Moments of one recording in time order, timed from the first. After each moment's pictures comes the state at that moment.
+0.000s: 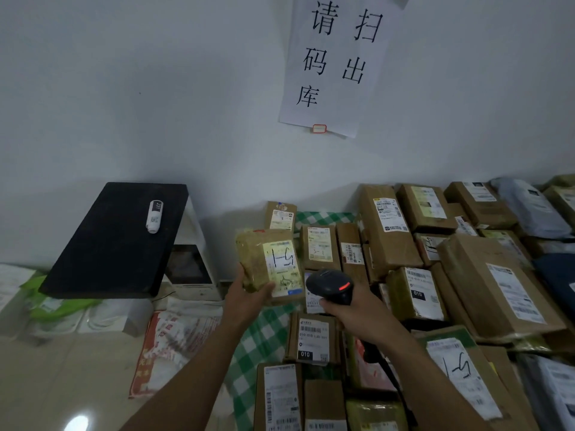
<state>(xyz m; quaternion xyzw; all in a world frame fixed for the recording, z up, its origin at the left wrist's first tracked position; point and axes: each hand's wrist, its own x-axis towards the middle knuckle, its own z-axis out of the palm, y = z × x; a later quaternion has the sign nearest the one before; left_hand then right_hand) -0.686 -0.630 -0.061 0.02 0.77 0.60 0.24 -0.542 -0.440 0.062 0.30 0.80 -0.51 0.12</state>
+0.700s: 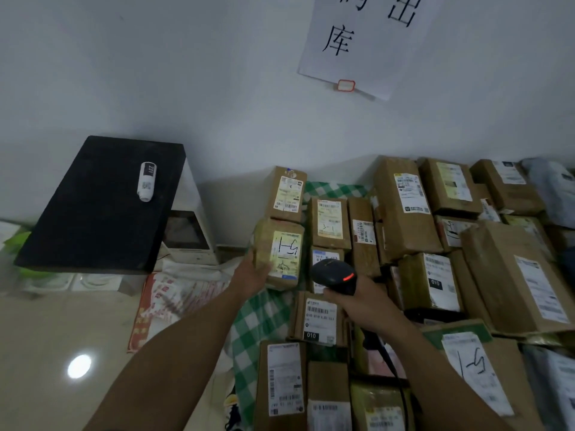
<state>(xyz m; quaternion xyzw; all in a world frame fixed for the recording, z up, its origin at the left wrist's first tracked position) -0.740 -0.622 -0.144 0.09 0.81 0.48 0.33 -0.572 -0.439 0.015 0.33 0.77 -0.51 0.18</state>
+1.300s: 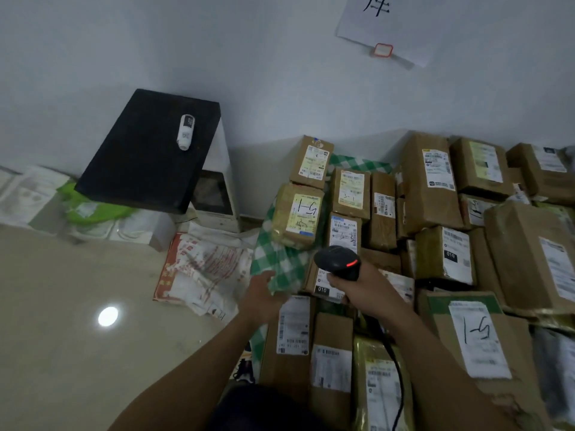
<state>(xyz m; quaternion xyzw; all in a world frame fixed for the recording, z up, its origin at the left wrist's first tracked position) -0.591 -0.683 -0.151 0.03 0.85 0.43 0.31 -0.523 -0.477 0.006 0.29 0.79 -0.52 0.17</state>
